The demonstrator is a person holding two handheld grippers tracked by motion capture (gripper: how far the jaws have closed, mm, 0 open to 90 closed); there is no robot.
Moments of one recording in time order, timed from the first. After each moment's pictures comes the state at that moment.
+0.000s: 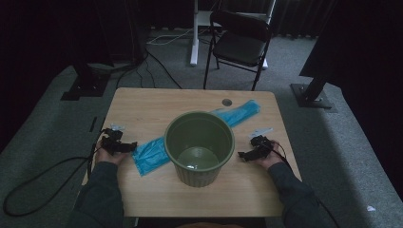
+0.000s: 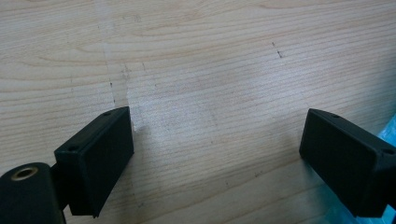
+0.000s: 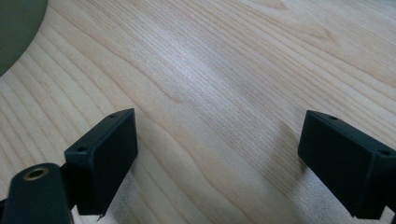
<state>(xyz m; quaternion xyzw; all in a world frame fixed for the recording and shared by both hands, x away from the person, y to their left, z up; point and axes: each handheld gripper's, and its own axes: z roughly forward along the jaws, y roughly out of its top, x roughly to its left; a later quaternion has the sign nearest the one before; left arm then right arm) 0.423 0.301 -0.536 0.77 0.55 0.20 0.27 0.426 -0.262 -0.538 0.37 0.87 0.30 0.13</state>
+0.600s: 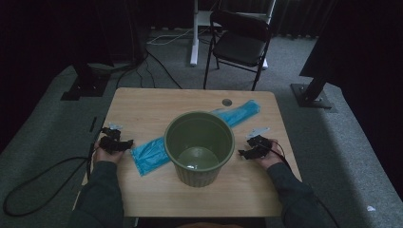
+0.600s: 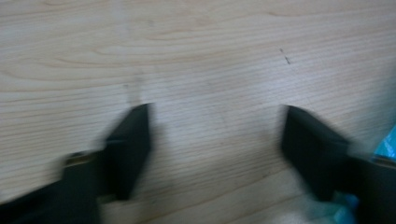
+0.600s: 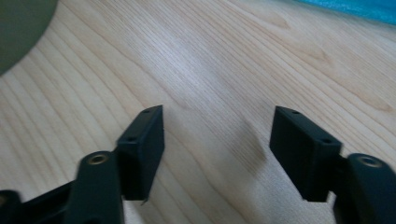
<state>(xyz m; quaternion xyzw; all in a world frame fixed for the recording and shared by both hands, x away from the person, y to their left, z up) 0.422 0.304 -0.529 0.76 0.56 0.22 0.26 0.423 -0.252 -0.527 0.34 0.88 0.28 0.15</state>
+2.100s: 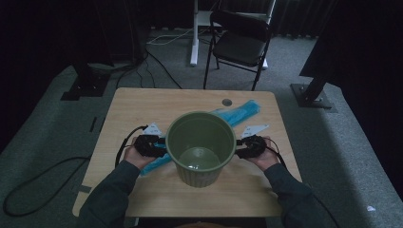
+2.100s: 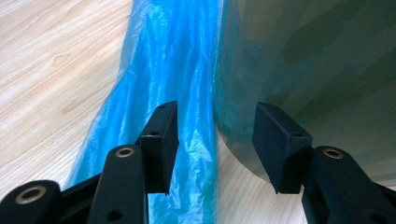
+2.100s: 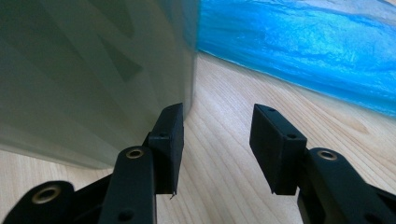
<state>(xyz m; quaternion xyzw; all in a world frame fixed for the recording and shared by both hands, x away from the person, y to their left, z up) 0.389 0.178 -0.471 0.87 0.29 0.09 0.39 0.401 -0.222 -0.483 0.25 0.88 0.39 0.09</state>
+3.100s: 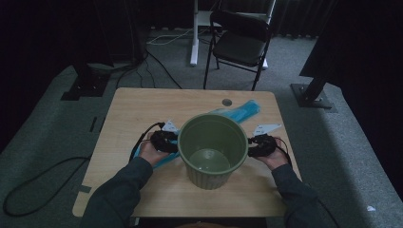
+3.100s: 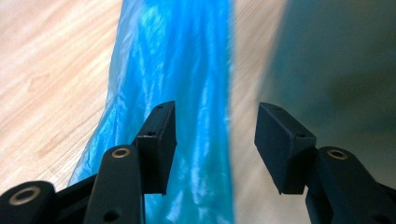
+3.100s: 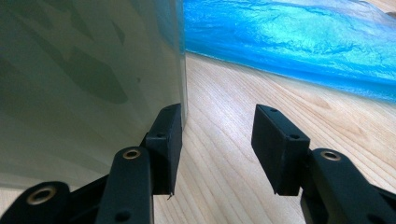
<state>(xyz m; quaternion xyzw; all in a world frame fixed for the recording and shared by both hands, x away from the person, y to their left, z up) 0.427 0.130 -0.495 0.89 0.28 0.10 0.34 0.401 -0.256 -0.479 0.28 0.86 0.41 0.09</state>
